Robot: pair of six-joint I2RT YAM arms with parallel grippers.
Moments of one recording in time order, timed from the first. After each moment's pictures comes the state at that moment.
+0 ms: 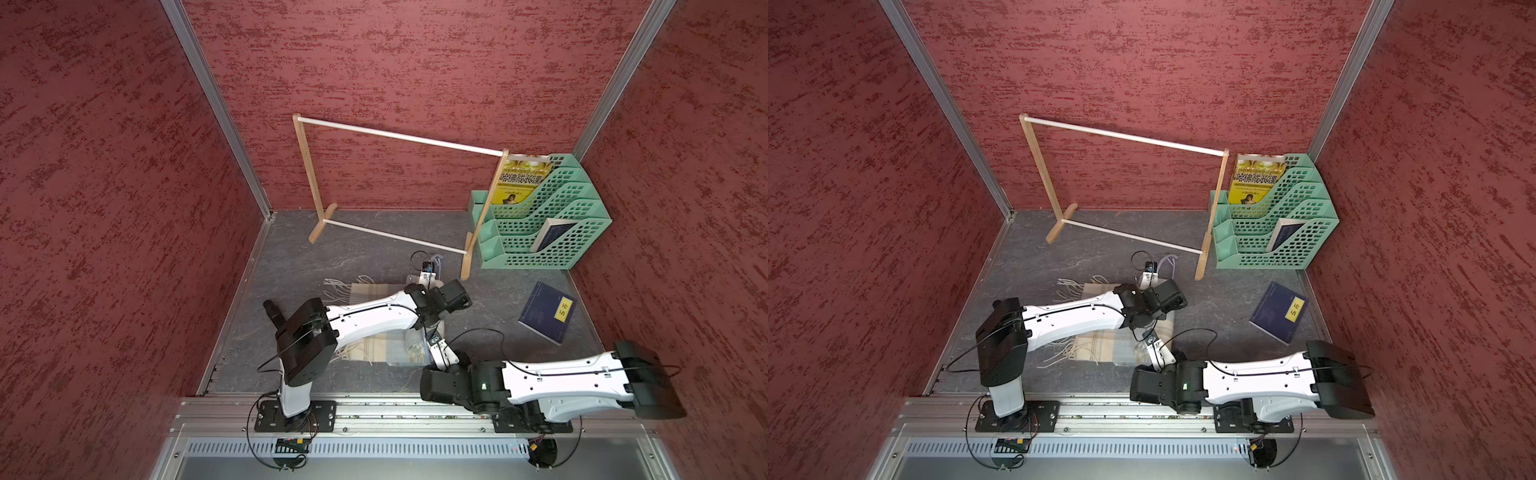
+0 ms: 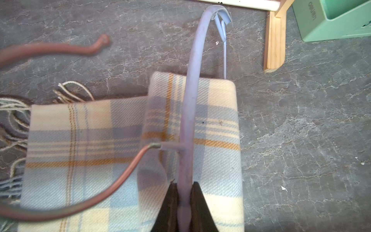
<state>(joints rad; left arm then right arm) -1.09 1.85 1.46 -0.77 -0.56 -0.89 1.53 1.30 0.76 -0.76 0.63 0.88</state>
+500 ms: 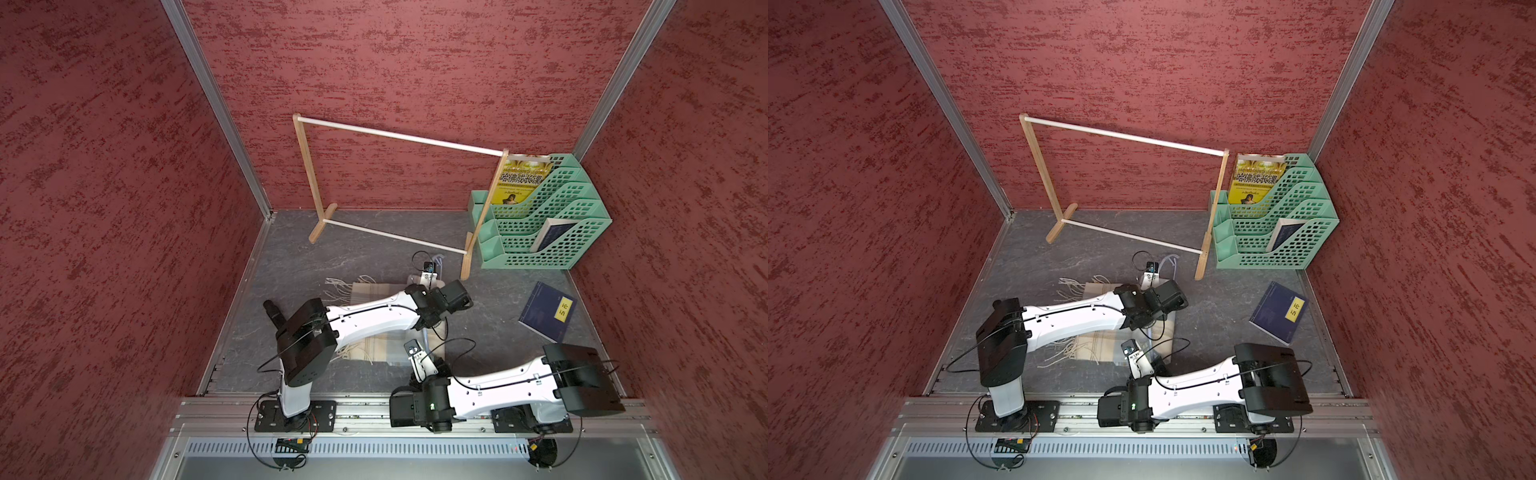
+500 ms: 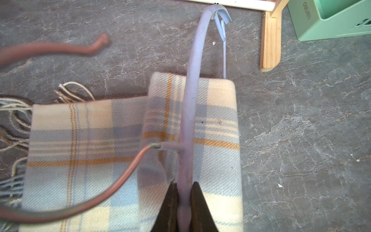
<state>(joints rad) -1.10 1.85 1.47 -0.77 -0.56 -0.89 1.61 1.68 1.02 -1.02 0.80 1.18</state>
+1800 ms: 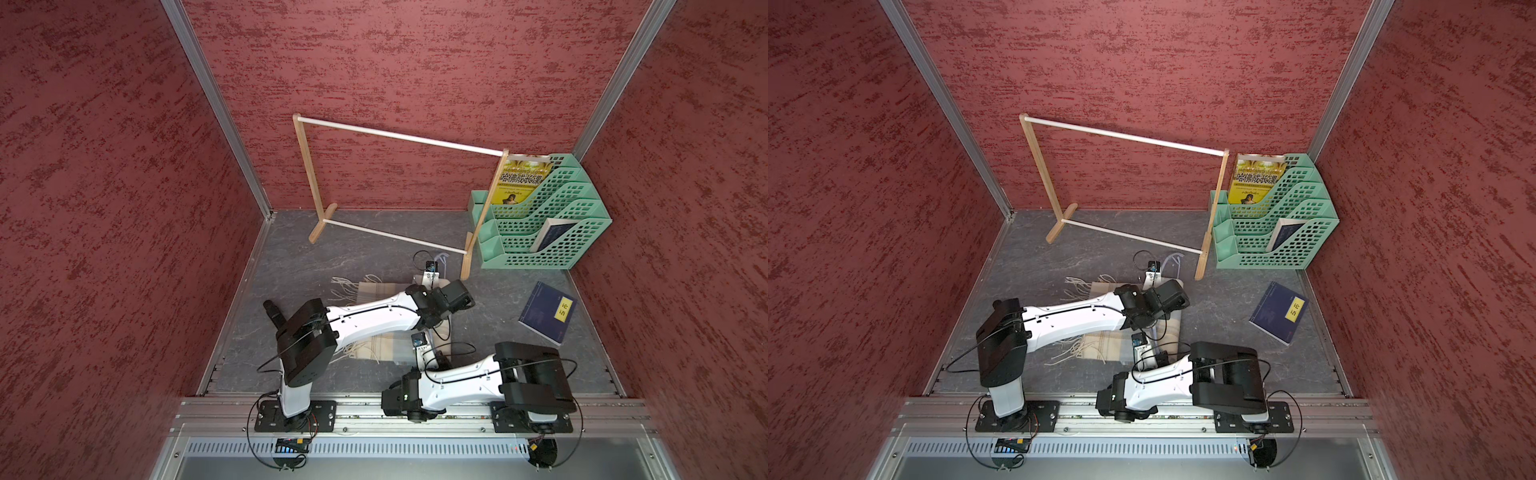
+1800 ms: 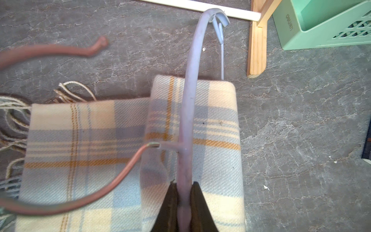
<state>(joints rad) -1.11 1.85 1.47 -0.73 -0.55 -0.90 1.52 1.89 1.07 -1.16 0.87 1.47</state>
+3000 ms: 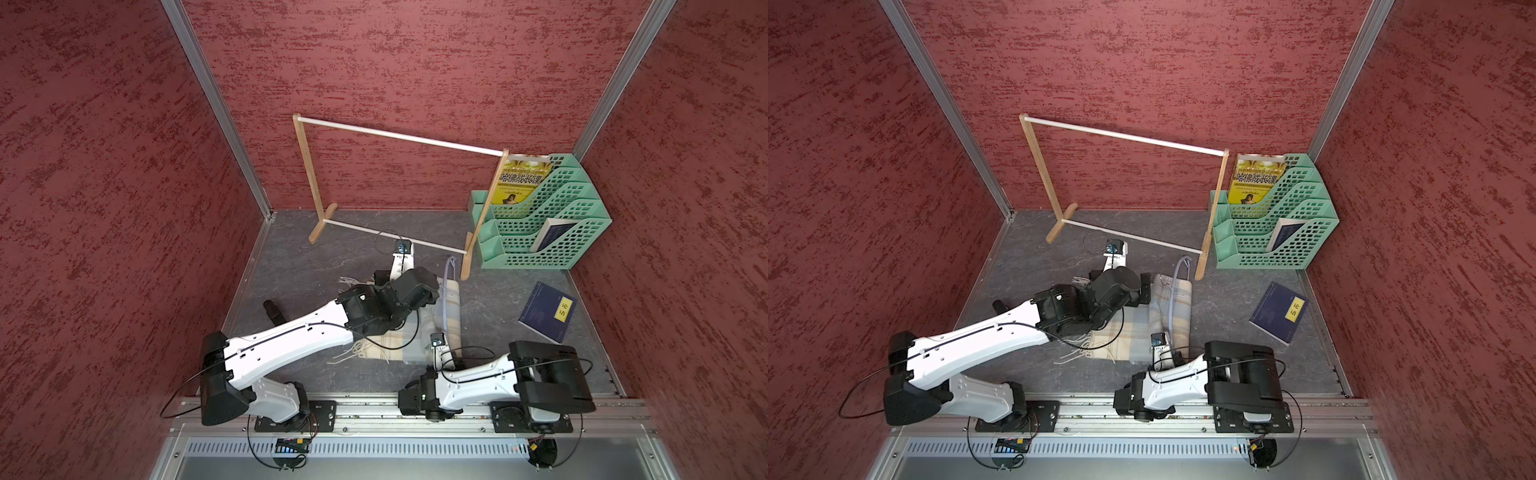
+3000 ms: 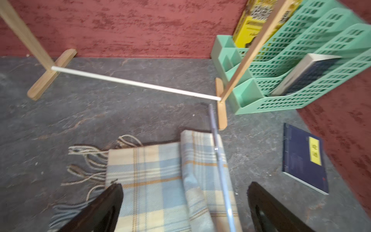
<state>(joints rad) -1.09 1.38 1.30 -0.69 -0.66 -0.74 1.51 1.75 0.86 -1.05 0.87 1.57</state>
